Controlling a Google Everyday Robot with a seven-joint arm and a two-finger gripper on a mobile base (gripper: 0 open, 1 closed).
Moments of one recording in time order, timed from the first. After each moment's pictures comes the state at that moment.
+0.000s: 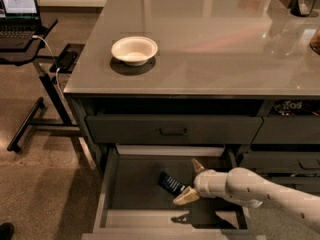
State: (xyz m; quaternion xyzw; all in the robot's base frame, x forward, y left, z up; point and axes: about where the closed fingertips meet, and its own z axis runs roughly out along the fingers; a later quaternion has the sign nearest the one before) arm 0.530 -0.106 0.432 -0.49 0.76 0.18 0.40
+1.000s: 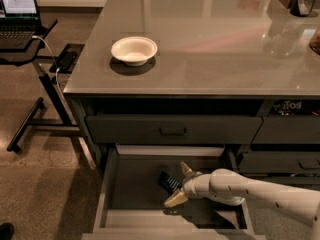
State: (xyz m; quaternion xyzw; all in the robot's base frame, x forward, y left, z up) arm 0.541 -0.070 0.380 -0.51 0.75 0.17 0.38
